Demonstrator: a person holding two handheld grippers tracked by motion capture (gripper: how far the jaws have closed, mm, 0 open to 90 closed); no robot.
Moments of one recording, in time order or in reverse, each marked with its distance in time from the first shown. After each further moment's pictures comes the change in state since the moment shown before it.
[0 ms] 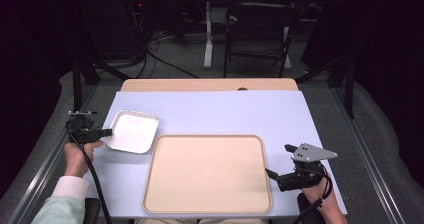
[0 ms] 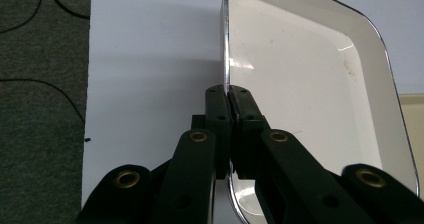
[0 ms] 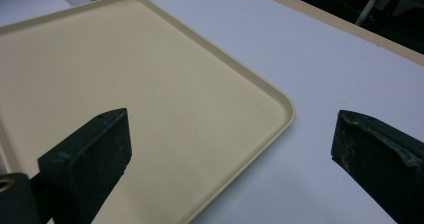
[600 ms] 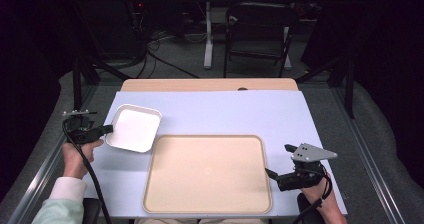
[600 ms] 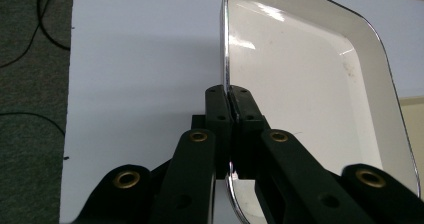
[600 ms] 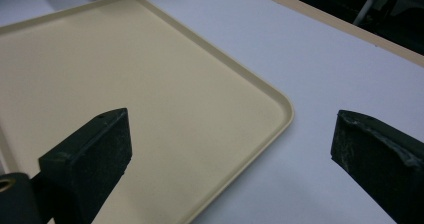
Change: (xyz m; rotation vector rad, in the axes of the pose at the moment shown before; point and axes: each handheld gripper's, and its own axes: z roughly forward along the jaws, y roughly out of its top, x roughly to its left) left arm -0.024 0.000 -0.023 -0.098 -0.045 0.057; right arm 0.001 0.001 0.000 0.001 -0.006 0.000
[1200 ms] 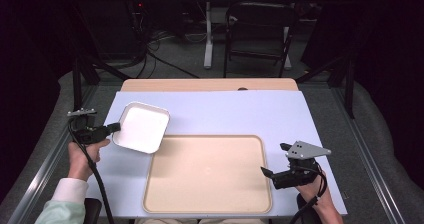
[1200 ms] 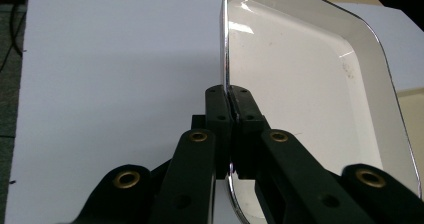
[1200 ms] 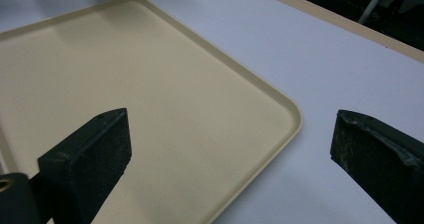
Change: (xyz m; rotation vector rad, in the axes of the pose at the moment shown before) left arm -0.029 0.002 -0.003 -0.029 -0.060 0.053; right arm 0.004 0.008 0.010 0.012 0.012 0.007
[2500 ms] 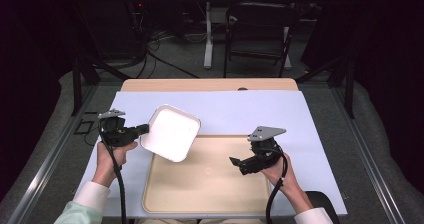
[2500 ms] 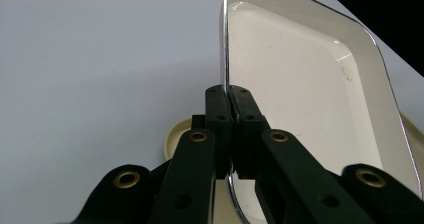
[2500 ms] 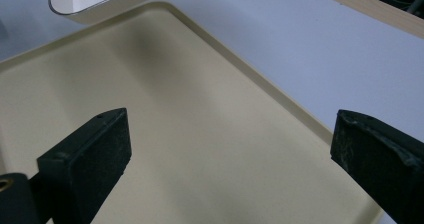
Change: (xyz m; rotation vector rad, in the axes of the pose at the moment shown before) left arm -0.076 -0.001 0.025 0.007 -0.140 0.111; right arm 0.023 0.049 0.075 0.081 0.105 0.018
